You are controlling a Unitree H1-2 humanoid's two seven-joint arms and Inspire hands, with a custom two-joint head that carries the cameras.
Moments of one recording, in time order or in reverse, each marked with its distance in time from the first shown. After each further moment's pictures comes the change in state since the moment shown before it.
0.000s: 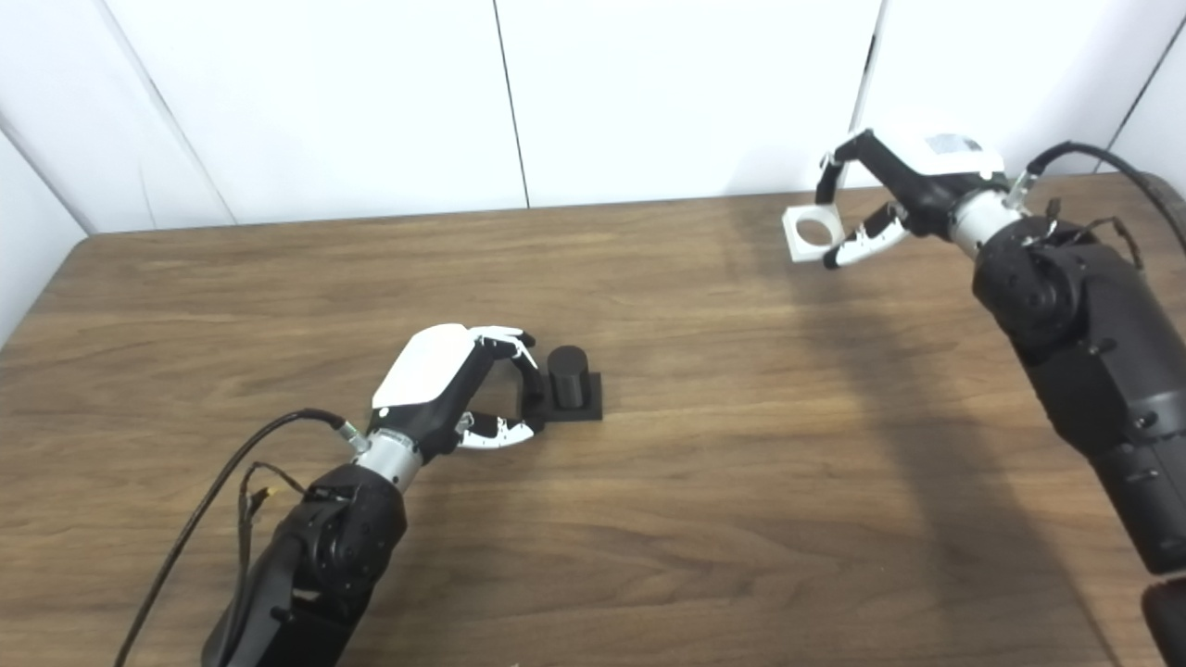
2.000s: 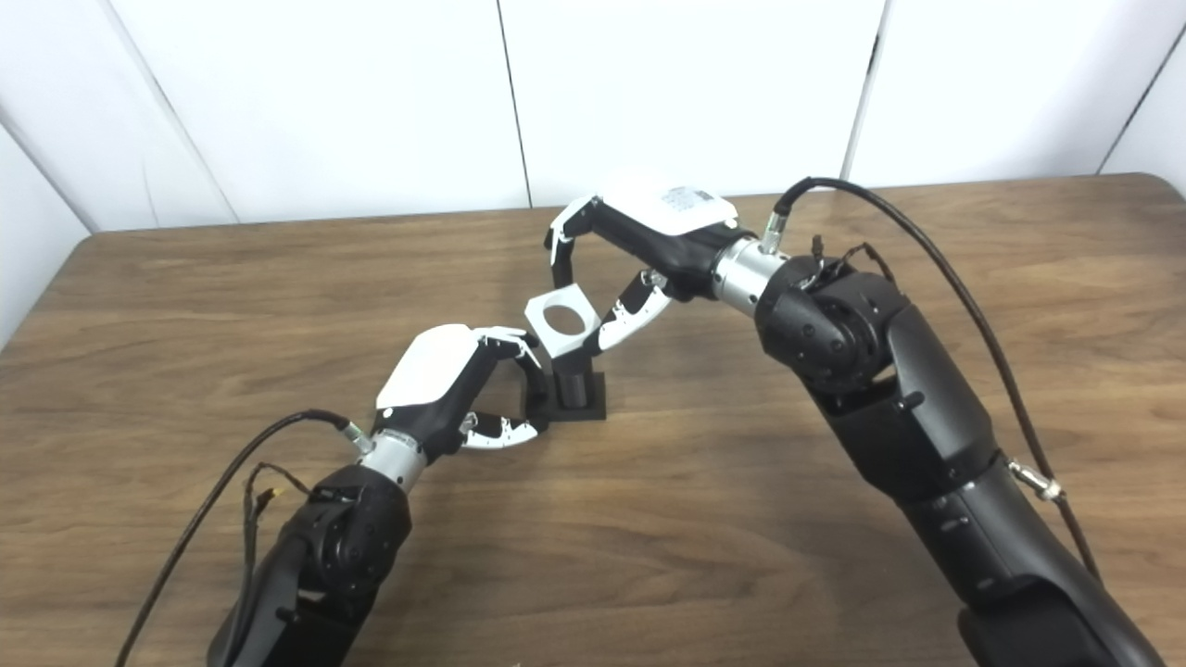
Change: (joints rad) left arm 0.001 -0.009 -0.001 0.004 0.002 0.002 0.008; right arm 0.002 0.295 0.146 -0.283 0.046 0.033 0.233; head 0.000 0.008
